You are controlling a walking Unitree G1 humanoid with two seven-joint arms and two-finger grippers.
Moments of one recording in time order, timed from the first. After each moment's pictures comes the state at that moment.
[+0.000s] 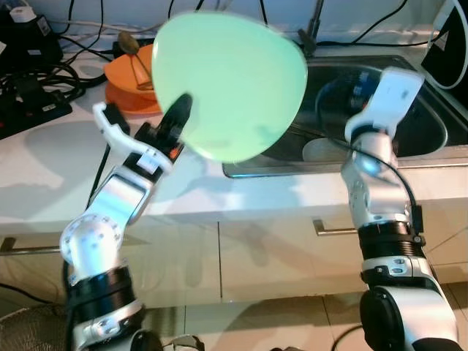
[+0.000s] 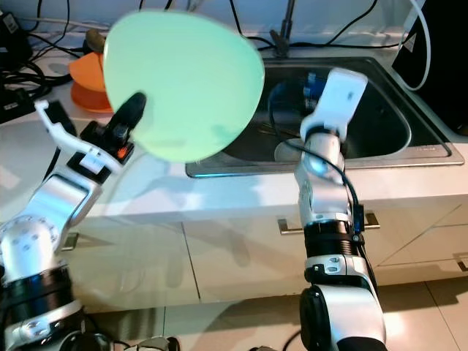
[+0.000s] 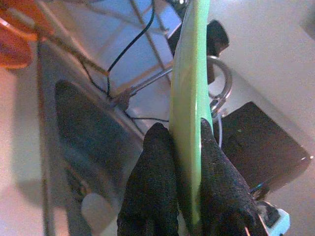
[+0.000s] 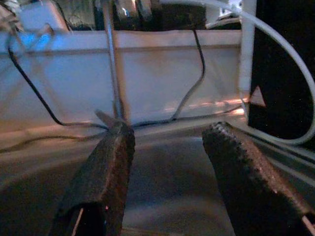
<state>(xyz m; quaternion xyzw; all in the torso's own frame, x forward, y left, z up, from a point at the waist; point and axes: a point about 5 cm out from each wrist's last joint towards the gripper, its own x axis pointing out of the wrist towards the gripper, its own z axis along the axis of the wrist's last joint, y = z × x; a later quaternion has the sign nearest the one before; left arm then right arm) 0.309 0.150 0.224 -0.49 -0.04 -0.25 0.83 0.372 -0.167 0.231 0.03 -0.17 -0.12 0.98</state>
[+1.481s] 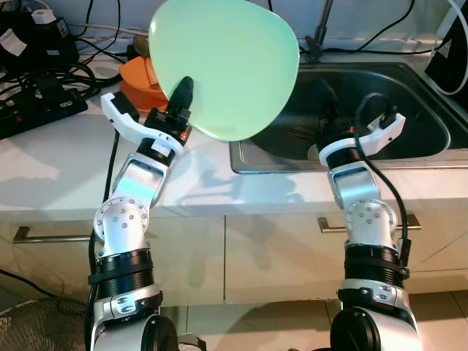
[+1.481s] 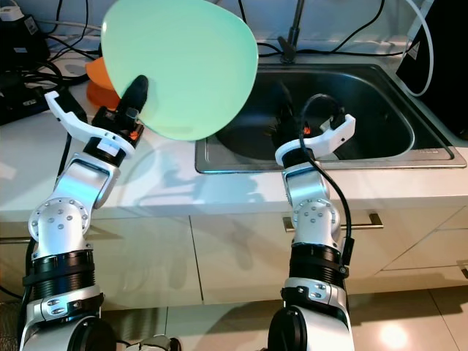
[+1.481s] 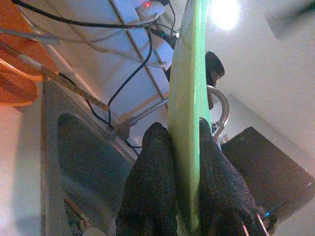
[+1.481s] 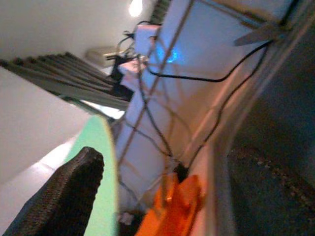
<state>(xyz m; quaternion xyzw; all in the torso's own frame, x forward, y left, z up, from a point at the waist) 0.333 0.137 0.225 -0.50 -0.08 -0.22 0.84 0.352 -0.135 0.197 0.55 -0.09 0.16 0.82</state>
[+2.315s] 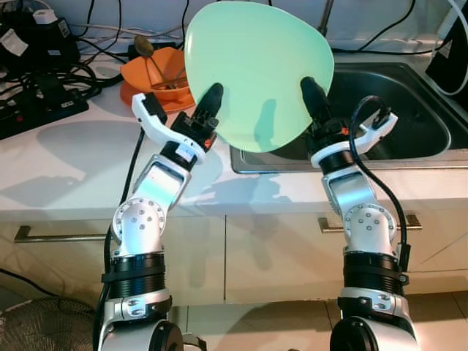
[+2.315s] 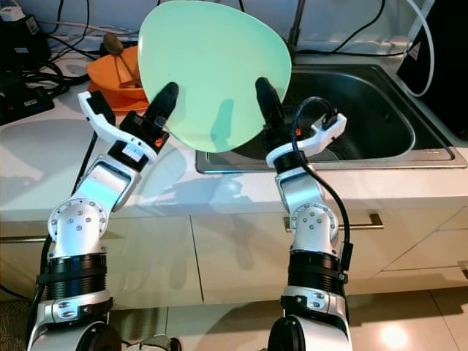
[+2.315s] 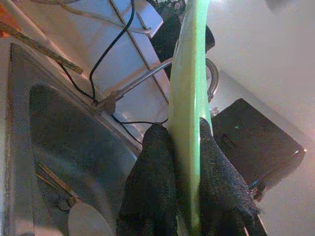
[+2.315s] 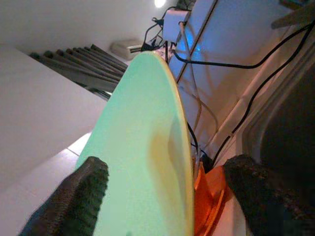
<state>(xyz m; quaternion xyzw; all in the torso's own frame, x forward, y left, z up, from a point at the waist) 0.330 0.109 0.222 -0.48 -0.05 -0.27 0.83 0.343 -0.122 0.198 0.54 -0.09 0.22 0.81</state>
